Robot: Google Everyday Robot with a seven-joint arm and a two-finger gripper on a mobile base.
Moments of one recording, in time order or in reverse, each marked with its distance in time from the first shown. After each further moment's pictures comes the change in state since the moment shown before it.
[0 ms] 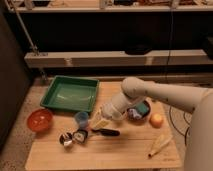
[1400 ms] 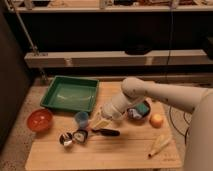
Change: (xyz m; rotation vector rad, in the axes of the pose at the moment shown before) arm 0.001 0.000 0.001 -0.001 -0.001 0.001
